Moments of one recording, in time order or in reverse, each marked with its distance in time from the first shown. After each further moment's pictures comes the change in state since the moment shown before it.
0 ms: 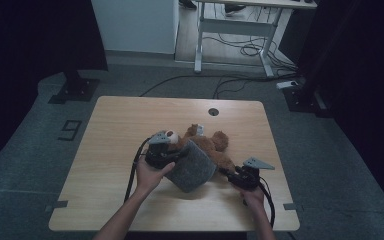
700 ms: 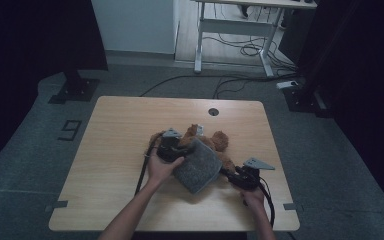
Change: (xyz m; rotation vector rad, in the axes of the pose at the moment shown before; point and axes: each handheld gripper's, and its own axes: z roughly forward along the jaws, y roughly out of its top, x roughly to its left) left arm 0.030 -0.008 0.032 0.079 0.100 -0.038; right arm 0.000 -0.001 -0.001 -0.005 0.001 -0.006
